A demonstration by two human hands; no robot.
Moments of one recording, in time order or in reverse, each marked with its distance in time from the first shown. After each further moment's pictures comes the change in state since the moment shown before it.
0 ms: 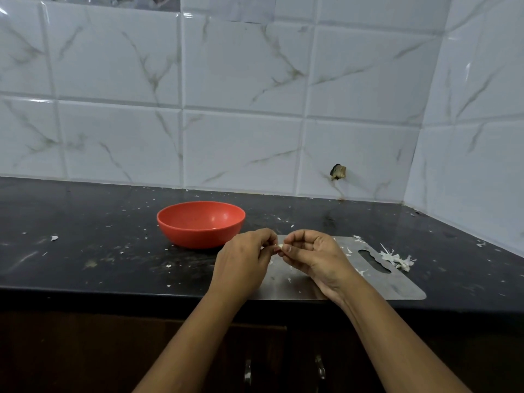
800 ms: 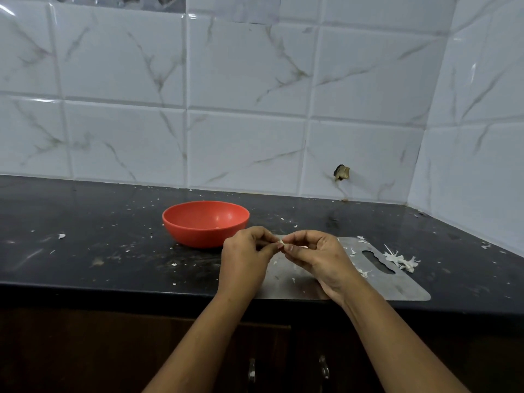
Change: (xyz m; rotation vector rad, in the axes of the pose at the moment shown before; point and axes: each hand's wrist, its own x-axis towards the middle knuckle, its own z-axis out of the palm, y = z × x) left_hand -0.001 0.002 0.003 -0.421 0.117 -0.248; right_hand -0.001 0.001 0.003 -0.068 0.011 -0.054
